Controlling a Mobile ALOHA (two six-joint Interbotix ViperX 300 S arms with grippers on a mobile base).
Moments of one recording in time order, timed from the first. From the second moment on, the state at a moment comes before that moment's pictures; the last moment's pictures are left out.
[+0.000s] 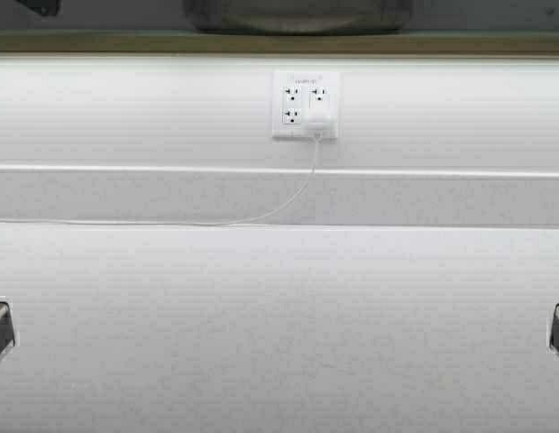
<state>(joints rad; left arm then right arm) -0.26 -0.26 0.81 -0.23 -0.58 -0.79 0.15 -0.43 0.81 0.10 -0.32 0.79</state>
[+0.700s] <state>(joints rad) -0.45 -0.42 1.02 -0.23 -0.39 -0.10 0.35 -0.51 1.04 0.00 -0.24 0.27</state>
